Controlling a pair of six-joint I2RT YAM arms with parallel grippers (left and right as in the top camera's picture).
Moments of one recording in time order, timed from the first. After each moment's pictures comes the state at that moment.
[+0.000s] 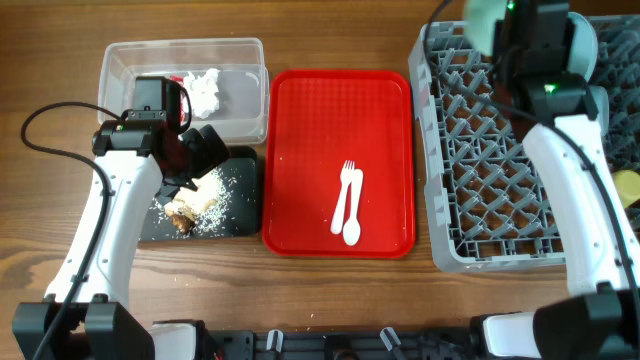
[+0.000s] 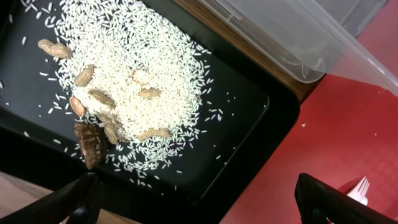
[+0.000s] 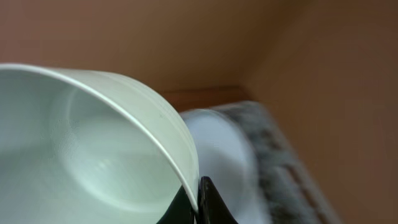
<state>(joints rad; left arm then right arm) -0.02 1.49 1.18 -1.02 0.03 -0.64 0.09 1.58 1.50 -0.46 0.68 -0.09</state>
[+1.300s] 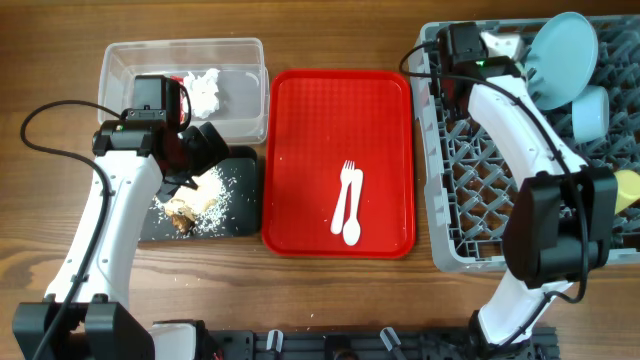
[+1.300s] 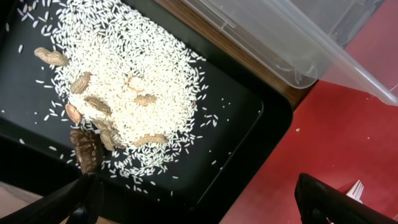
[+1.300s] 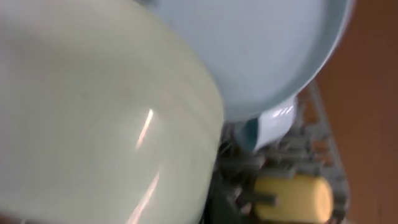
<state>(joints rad) -0.02 1.49 1.18 -1.00 0.03 -0.64 0.15 1.94 1.51 -0.91 0.87 0.31</state>
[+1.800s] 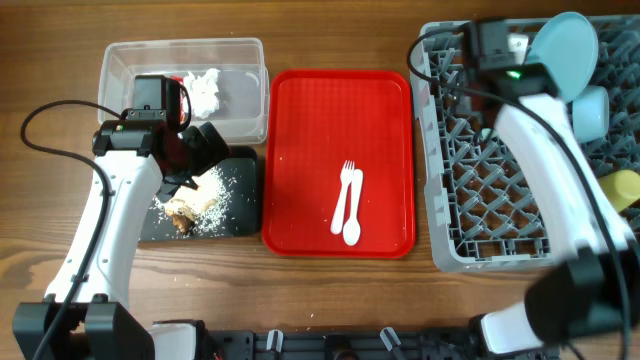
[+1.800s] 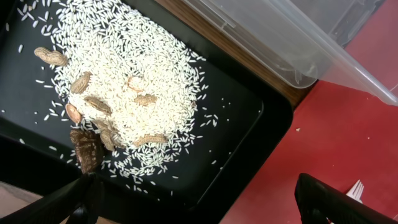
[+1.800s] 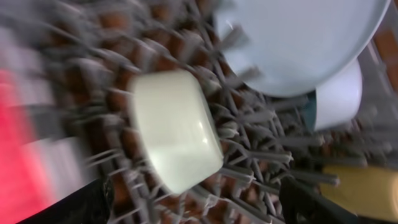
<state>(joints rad) -0.02 1.49 1.18 -1.00 0.03 -0.64 0.15 1.65 1.49 -0.93 0.44 0.25</state>
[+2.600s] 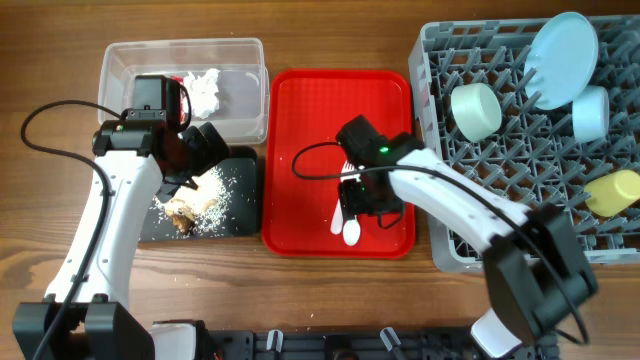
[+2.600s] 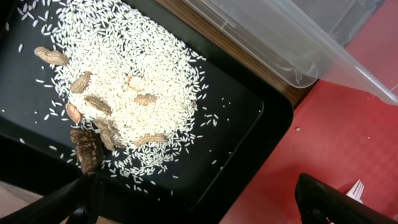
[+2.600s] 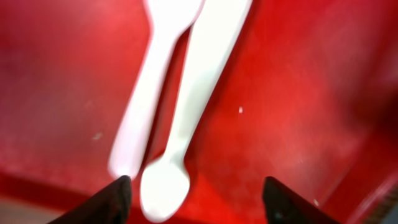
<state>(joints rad) -0.02 1.49 1.18 -1.00 0.03 -0.64 0.61 1.79 1.15 -0.89 -0.09 0.45</state>
